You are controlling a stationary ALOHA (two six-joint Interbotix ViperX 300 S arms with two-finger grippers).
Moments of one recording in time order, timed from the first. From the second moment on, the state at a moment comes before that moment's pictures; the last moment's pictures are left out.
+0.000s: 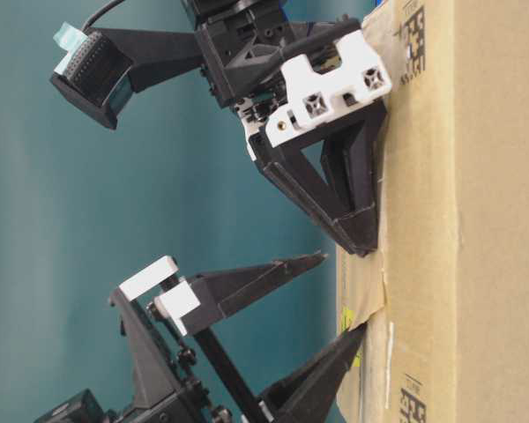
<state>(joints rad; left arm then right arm) 0.06 -0.09 0.51 0.09 0.55 1.53 -0.06 0.07 0.74 -0.05 -0.46 0.15</state>
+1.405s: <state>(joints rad) 0.02 -0.21 0.81 -0.05 -0.26 0.32 -0.08 0.05 0.73 -0.04 -0.48 0.14</state>
